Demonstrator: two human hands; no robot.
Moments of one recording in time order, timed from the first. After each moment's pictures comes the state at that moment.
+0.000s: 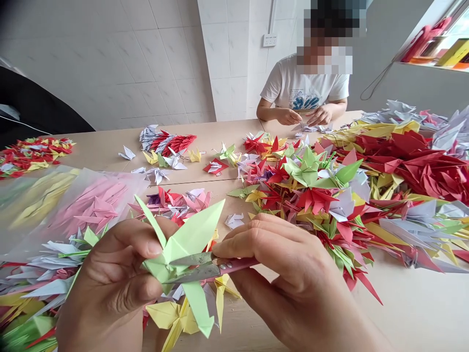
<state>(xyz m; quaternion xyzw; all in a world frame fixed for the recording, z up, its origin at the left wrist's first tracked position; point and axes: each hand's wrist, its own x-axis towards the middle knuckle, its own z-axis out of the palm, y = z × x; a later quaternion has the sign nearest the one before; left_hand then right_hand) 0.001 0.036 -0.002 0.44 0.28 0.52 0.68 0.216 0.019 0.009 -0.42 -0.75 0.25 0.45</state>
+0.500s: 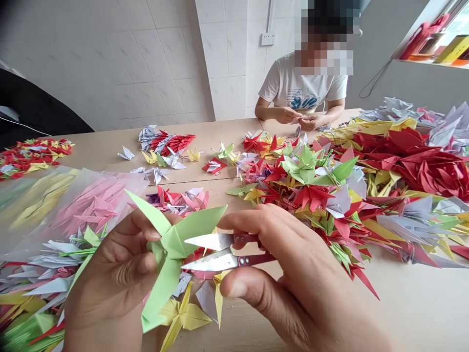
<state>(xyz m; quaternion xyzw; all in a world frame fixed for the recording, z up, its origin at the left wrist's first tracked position) -0.005 0.052 -0.004 0.46 0.29 0.46 0.70 0.220 0.008 0.009 -0.49 -0.71 0.20 0.47</state>
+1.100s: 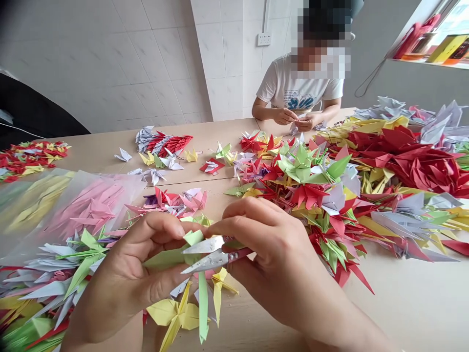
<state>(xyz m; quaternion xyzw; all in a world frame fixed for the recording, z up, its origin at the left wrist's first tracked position) 0.012 0.040 0.002 0.51 0.34 0.45 0.65 0.217 0.030 0.008 -0.43 -0.78 0.18 0.43</state>
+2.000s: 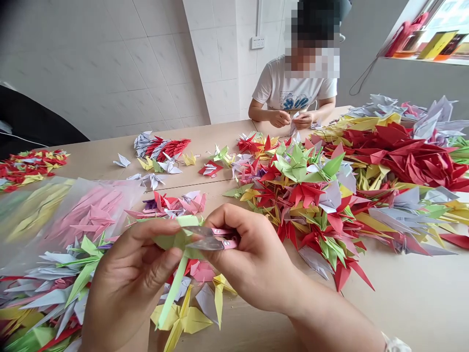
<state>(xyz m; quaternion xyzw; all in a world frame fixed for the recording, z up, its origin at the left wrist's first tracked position) 0.015 0.037 -0.009 0.54 0.36 0.51 0.56 0.193 0.038 -0.004 -0.39 -0.58 0.51 0.51</state>
